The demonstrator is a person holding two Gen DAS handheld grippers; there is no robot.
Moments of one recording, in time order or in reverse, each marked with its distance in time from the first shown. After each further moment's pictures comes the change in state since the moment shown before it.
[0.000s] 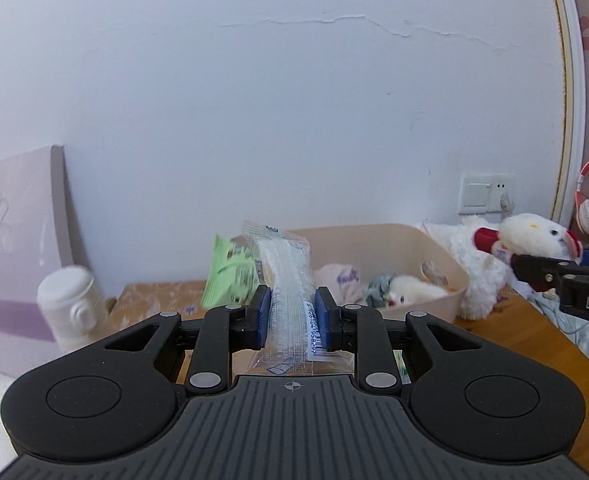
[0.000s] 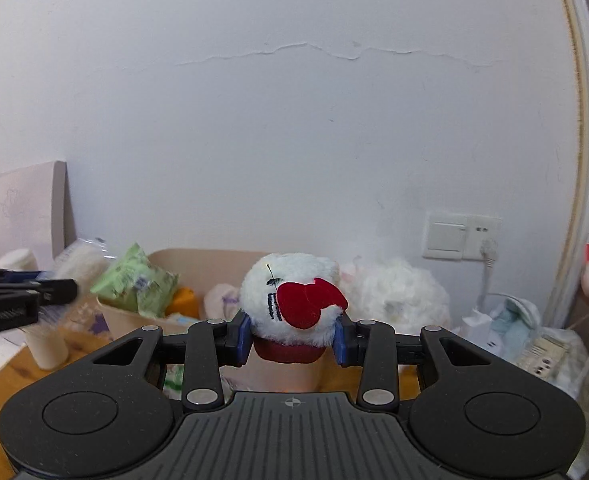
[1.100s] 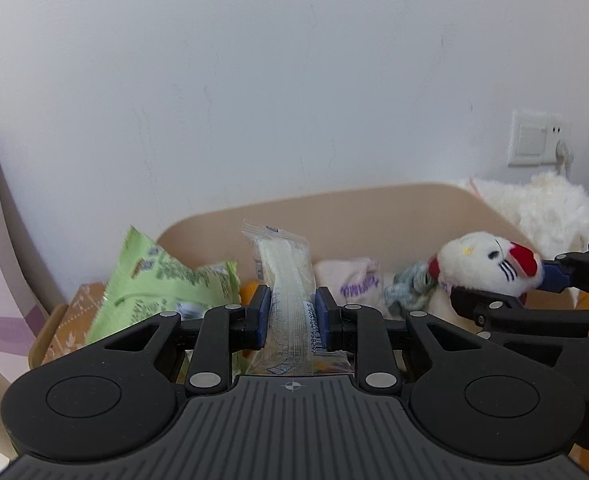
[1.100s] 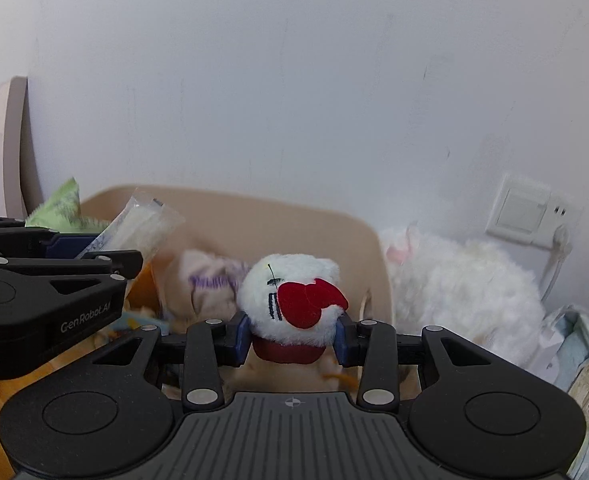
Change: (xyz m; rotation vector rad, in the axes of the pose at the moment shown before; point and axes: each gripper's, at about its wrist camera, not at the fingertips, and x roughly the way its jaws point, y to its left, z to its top) left arm 0.185 -0.037 0.018 0.060 0.172 0.056; right arm 0.171 0.015 -0.002 -0.081 0.230 -0.015
